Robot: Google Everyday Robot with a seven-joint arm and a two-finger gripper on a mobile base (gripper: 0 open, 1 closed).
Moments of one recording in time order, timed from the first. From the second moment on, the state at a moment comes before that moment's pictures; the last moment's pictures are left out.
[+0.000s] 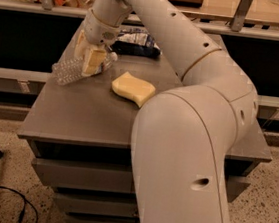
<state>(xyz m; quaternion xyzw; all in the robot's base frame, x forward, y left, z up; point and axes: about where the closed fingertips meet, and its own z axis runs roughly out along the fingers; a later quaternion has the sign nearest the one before) 0.671 0.154 0.866 -0.85 0.46 0.14 0.20</state>
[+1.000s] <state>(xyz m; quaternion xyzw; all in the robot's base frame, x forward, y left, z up) 0.688 0.107 0.920 -0.79 0.52 0.15 0.29</state>
